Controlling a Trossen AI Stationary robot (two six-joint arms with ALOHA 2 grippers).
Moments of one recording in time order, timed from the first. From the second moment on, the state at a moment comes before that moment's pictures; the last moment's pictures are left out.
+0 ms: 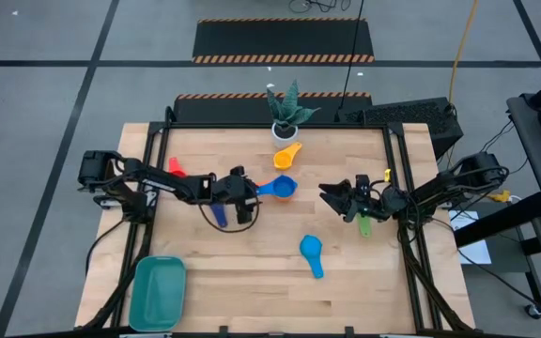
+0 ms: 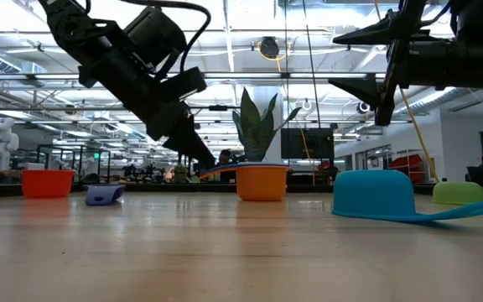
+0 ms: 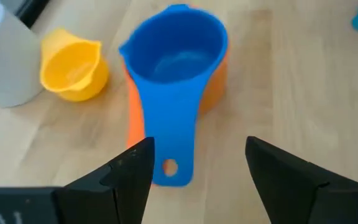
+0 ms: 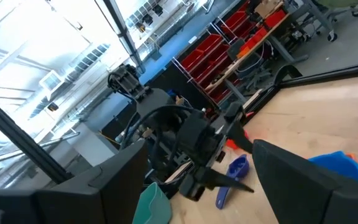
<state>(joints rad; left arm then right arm) 0.07 1.60 0.69 0.22 -0.19 0.07 0.18 1.34 0.08 1.47 0.44 0.70</state>
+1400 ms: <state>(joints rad) 0.21 1.78 0.70 0.39 0.03 0.13 0.18 1.34 0.08 1.47 0.41 0.66</state>
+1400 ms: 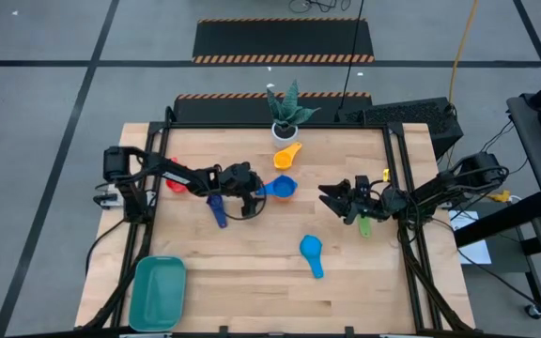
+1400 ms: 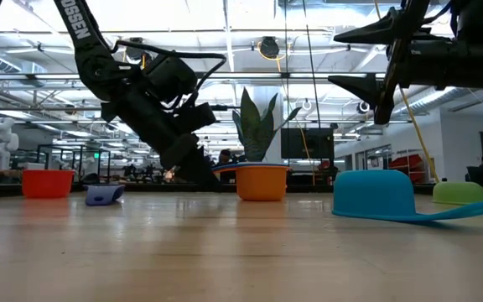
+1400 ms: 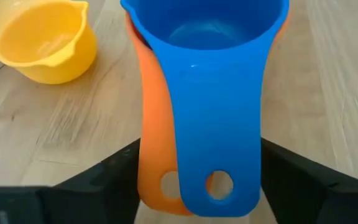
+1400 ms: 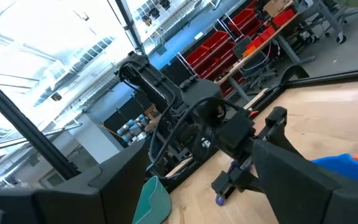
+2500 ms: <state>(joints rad) 0.15 1.74 0.70 0.35 -0.05 0.03 0.18 1.34 0.08 1.46 0.39 0.67</state>
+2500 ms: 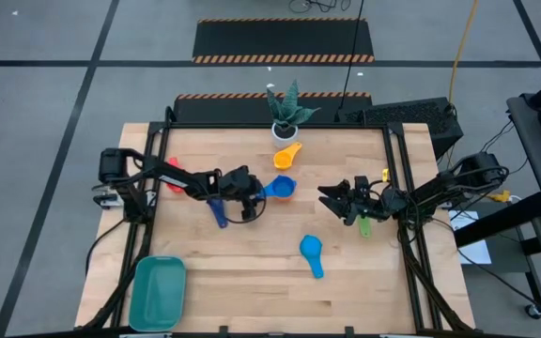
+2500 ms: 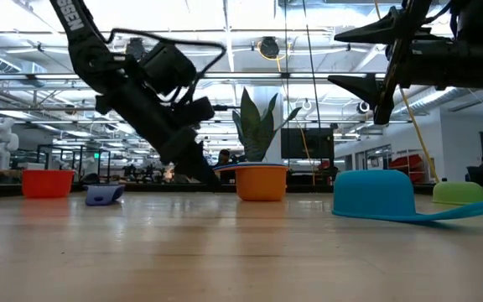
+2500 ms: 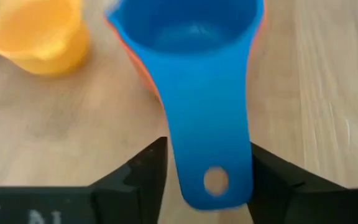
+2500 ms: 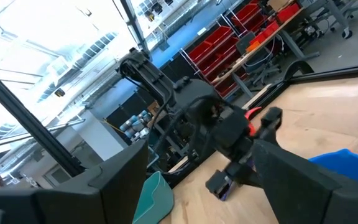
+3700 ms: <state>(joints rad) 0.11 1.31 0.77 -1.05 -0.36 -0.67 0.13 1.34 0.08 1.43 0.39 0.58</state>
